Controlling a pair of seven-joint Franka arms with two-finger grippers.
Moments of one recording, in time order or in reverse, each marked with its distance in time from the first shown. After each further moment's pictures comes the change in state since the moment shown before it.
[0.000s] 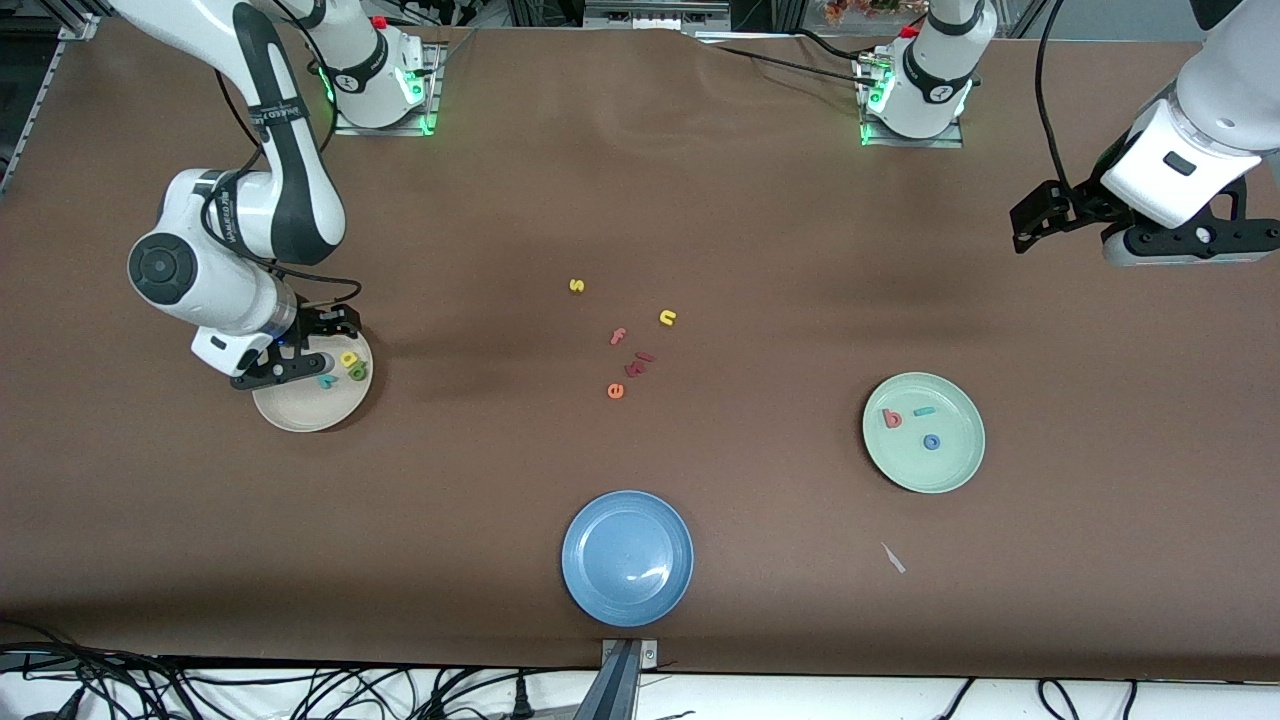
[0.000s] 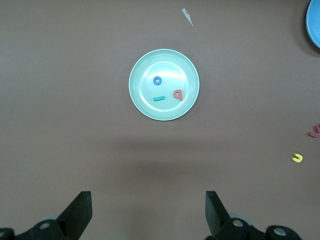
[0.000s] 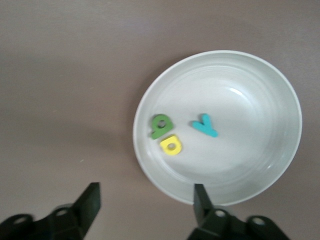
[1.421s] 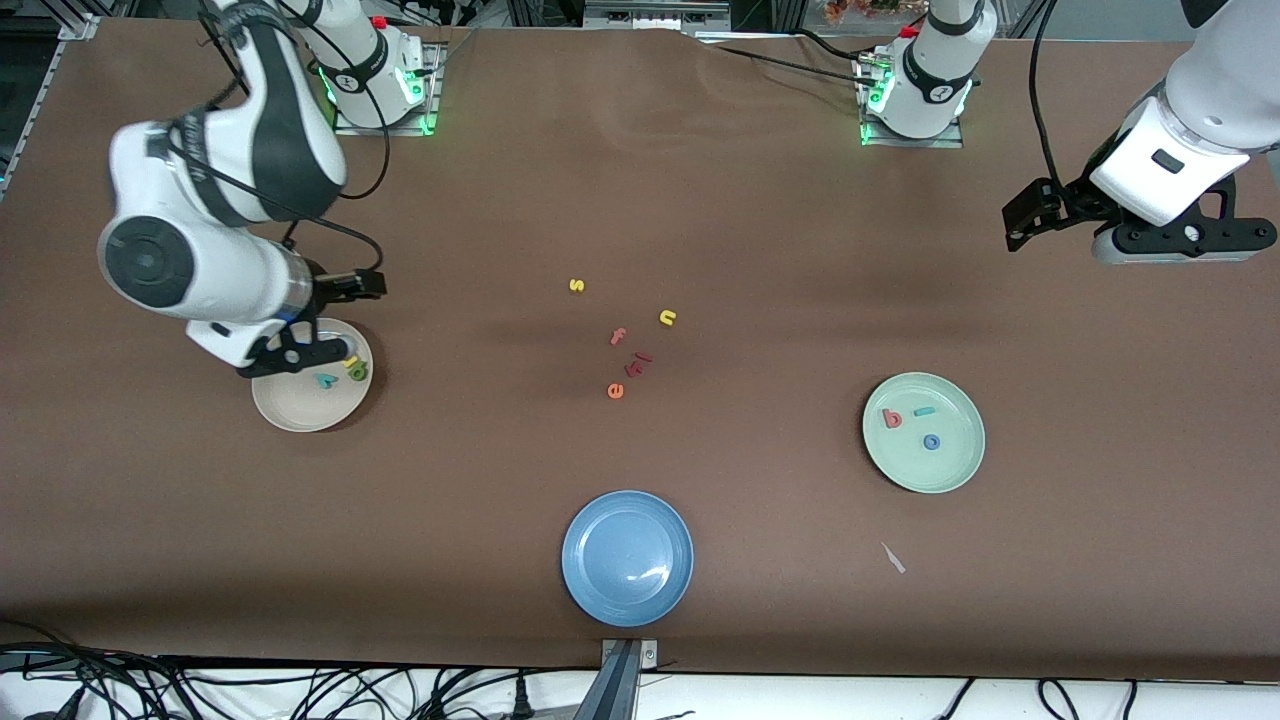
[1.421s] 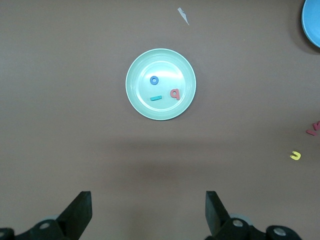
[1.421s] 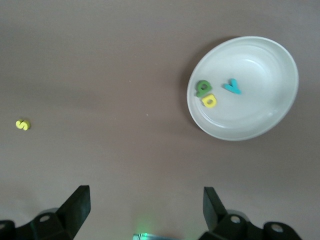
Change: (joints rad) left arm -0.013 0.000 -0.001 0.001 0.000 -0.001 0.000; right arm -0.244 -0.070 0.351 0.377 -0.123 -0.538 0.267
